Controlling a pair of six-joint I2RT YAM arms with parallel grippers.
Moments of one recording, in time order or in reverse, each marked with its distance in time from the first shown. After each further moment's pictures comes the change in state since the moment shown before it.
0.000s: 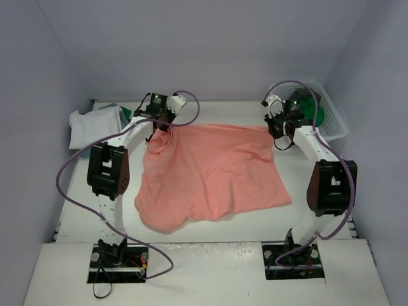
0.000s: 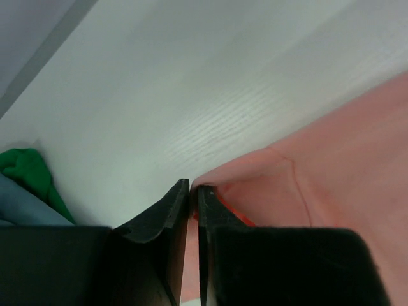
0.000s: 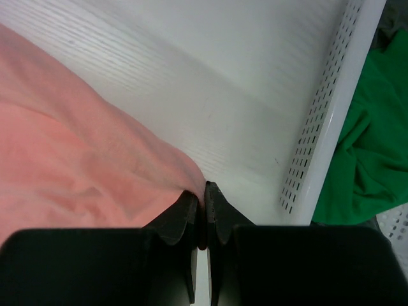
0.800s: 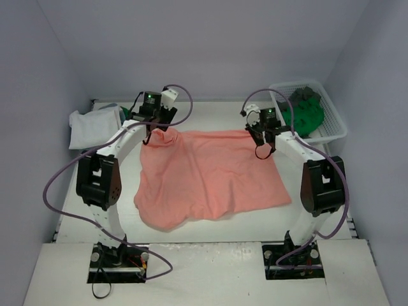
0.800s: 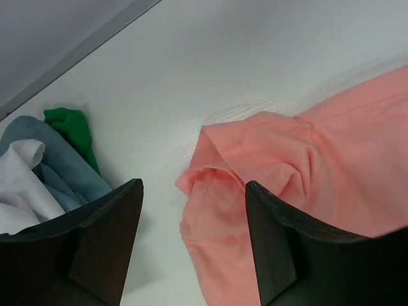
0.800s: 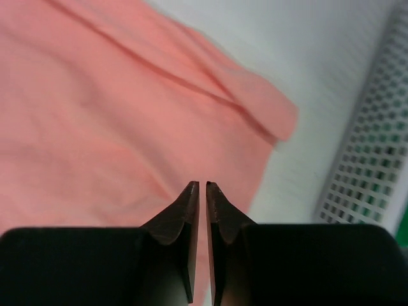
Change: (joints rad) left arm 0.000 -0.100 -0.072 0.073 -0.155 -0.109; right arm 0.166 0.036 -0.085 0.117 0.218 0.046
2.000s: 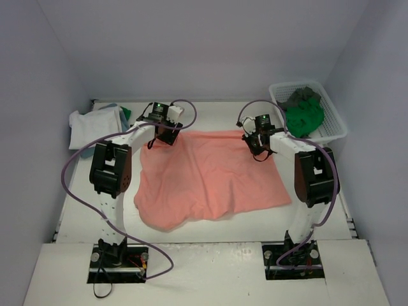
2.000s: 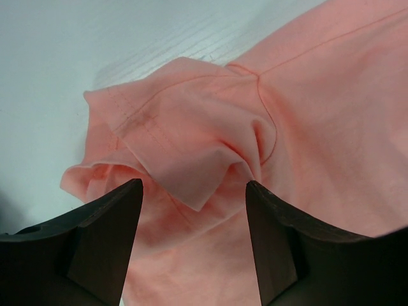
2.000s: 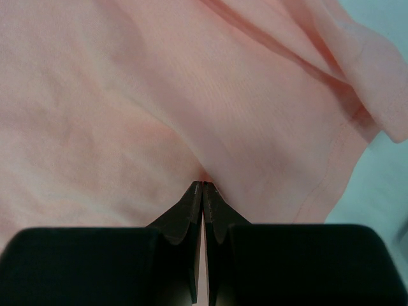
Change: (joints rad) left arm 0.000 0.157 0.012 -0.107 0.147 -0.088; right arm 0.032 0.128 0.000 -0.085 -0.104 -0.006
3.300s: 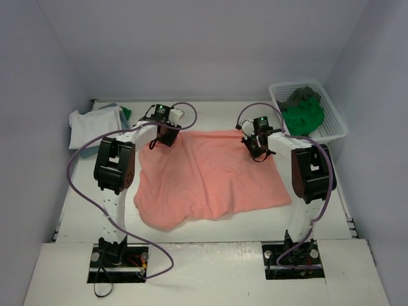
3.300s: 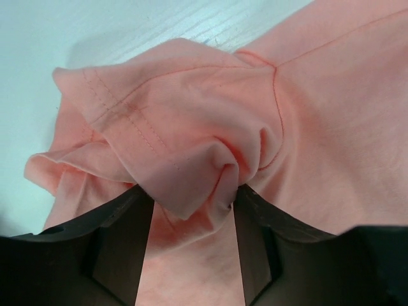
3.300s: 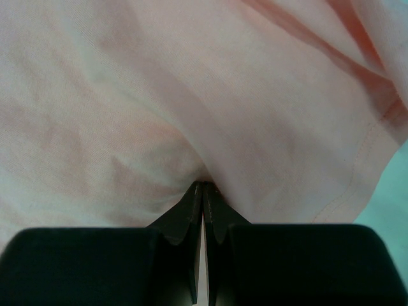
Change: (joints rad) left arm 0.000 0.068 0.030 -0.037 -0.025 -0.010; right arm 0.000 0.054 0.001 -0.001 0.010 -0.003
